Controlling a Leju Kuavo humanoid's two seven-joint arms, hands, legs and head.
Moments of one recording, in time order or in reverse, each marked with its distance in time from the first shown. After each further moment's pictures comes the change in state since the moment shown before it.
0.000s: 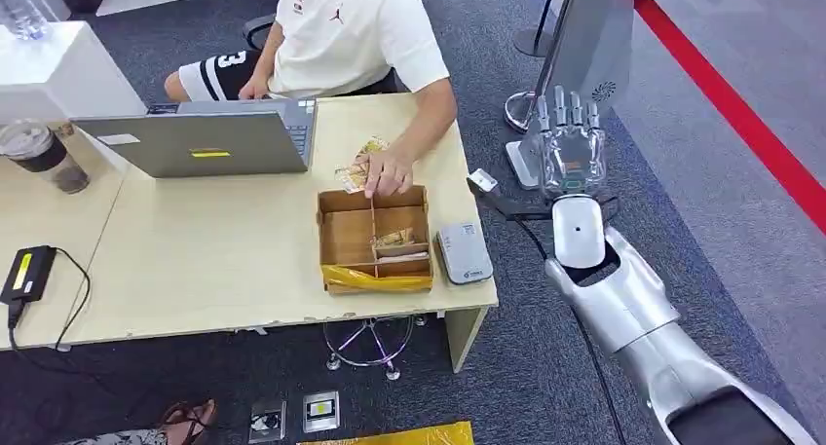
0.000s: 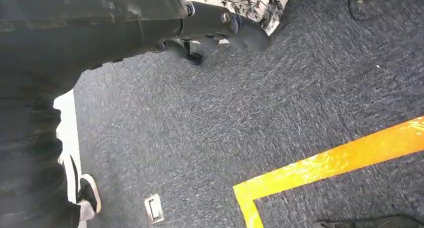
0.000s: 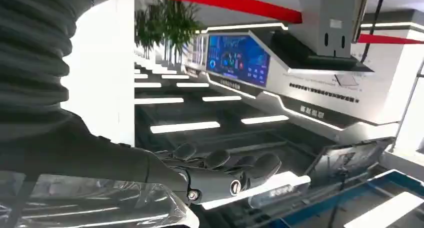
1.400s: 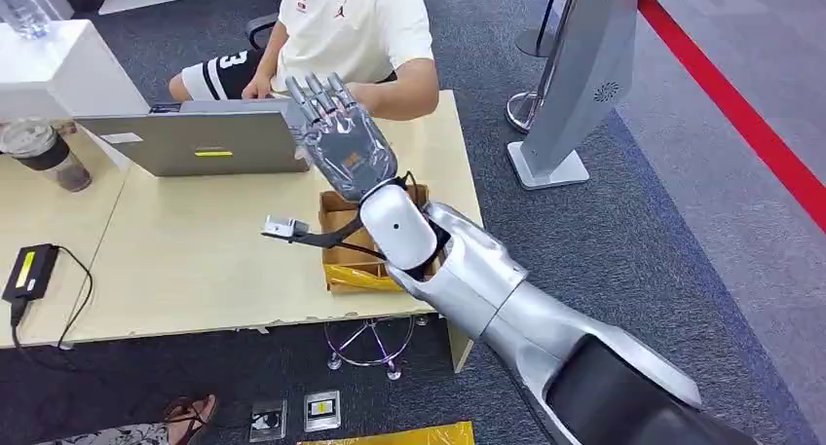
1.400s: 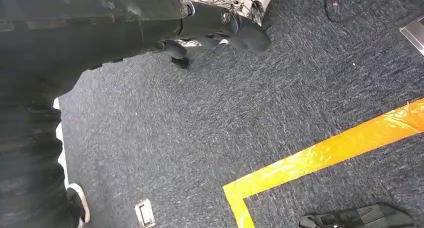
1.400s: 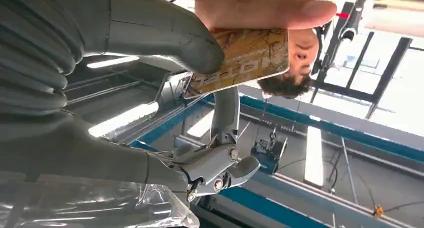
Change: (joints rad) left arm -0.016 -0.018 0.007 0.000 -0.055 -0.004 -0.033; right arm -0.286 0.449 0.383 0.282 0.042 -0.064 -0.202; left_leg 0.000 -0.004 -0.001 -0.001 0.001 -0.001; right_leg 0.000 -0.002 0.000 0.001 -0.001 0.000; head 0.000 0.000
